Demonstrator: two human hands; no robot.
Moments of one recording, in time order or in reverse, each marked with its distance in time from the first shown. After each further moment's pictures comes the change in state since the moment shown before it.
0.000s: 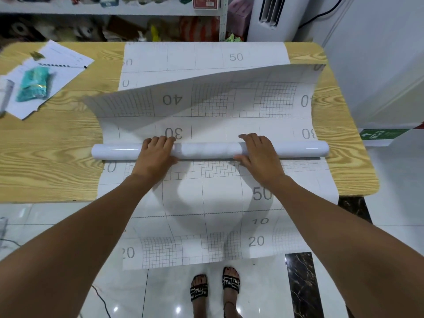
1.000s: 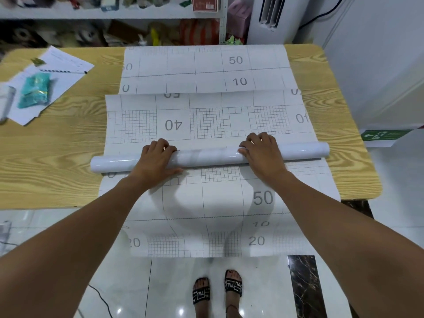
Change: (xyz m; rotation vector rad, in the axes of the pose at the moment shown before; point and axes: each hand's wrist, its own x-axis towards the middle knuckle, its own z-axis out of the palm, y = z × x) left_hand 0.001 -0.012 -0.002 -0.081 -0.058 0.073; right_hand 0.016 0.008 -0.004 -0.143 -0.010 -0.006
